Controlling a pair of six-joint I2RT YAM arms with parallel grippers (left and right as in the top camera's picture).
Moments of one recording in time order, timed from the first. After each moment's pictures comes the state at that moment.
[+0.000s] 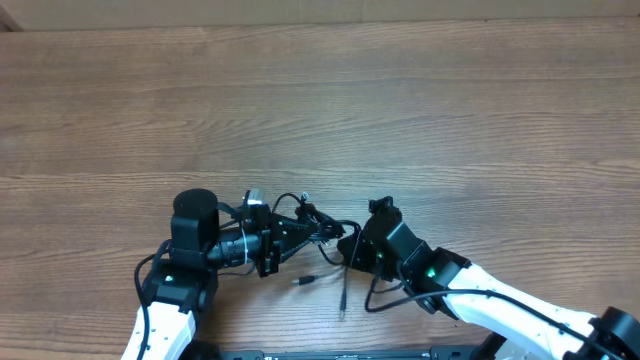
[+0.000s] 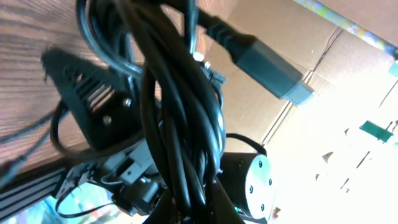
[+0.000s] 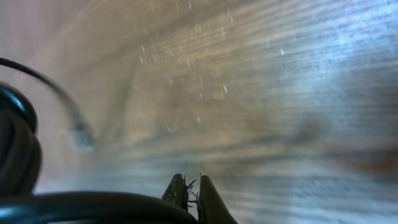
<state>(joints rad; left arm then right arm) -0.19 0.93 0.45 -0.07 1.03 -1.55 0.80 1.33 0.50 -0.05 -0.14 1.06</state>
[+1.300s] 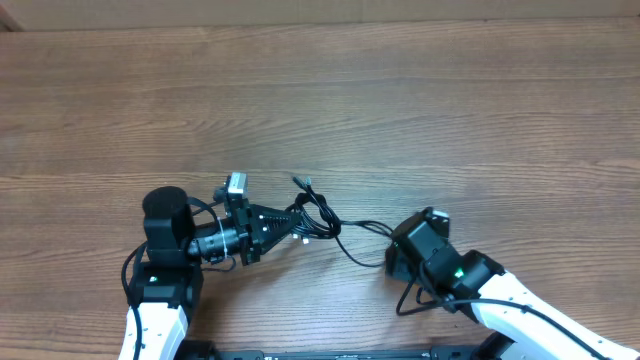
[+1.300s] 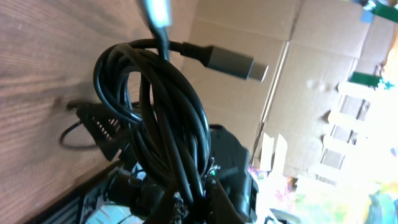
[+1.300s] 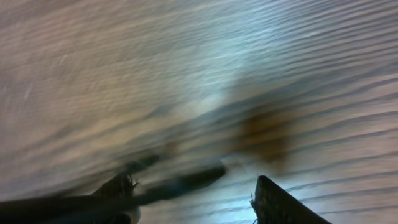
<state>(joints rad) -0.02 0.93 0.44 0.03 1.21 -1.30 0.68 1.16 0.51 -0.57 0.11 0.93</state>
